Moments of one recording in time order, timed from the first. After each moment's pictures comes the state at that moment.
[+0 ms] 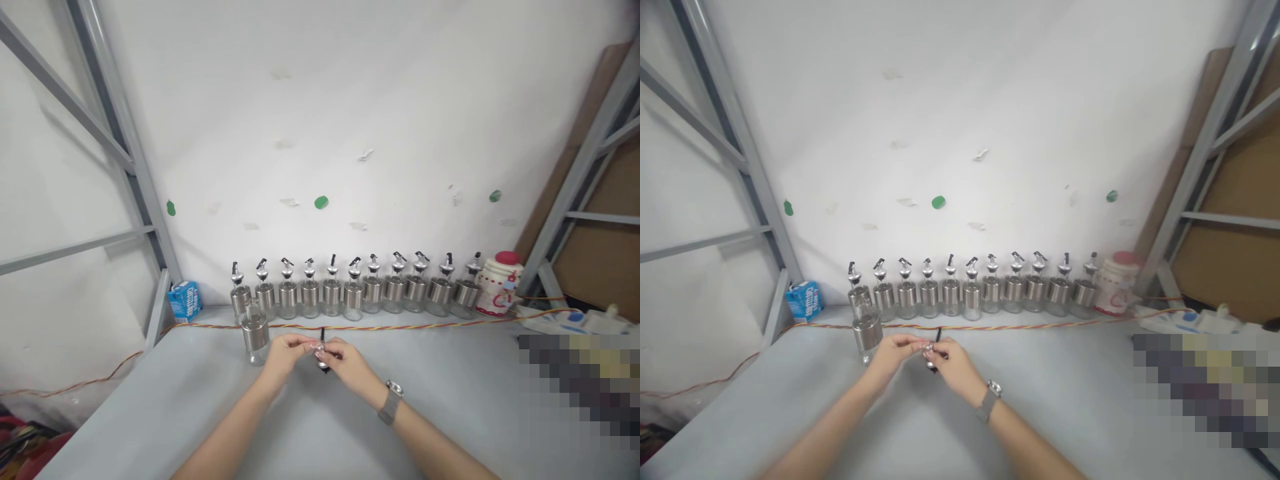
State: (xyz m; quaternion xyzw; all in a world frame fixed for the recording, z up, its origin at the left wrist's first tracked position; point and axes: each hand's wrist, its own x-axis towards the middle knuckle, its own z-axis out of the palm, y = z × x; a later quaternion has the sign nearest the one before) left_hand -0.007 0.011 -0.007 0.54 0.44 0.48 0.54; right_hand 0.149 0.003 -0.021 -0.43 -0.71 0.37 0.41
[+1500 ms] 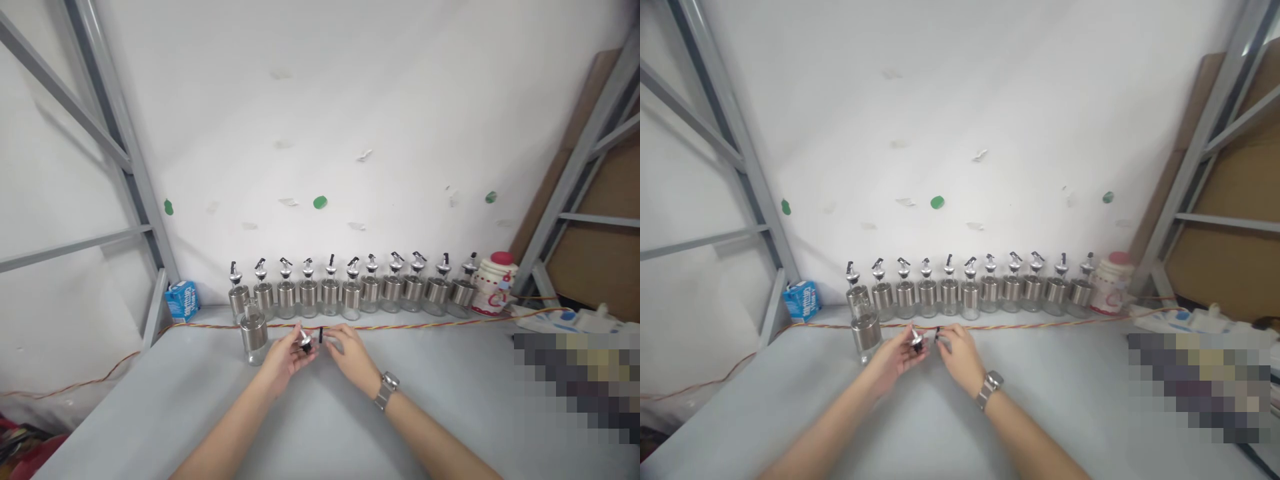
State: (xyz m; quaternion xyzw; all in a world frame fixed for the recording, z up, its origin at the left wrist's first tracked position) left_hand -0.004 0.012 -0.009 0.33 0.40 0.48 0.71; right_hand 0.161 0.017 -0.031 -0.50 -0.75 0.15 0.42
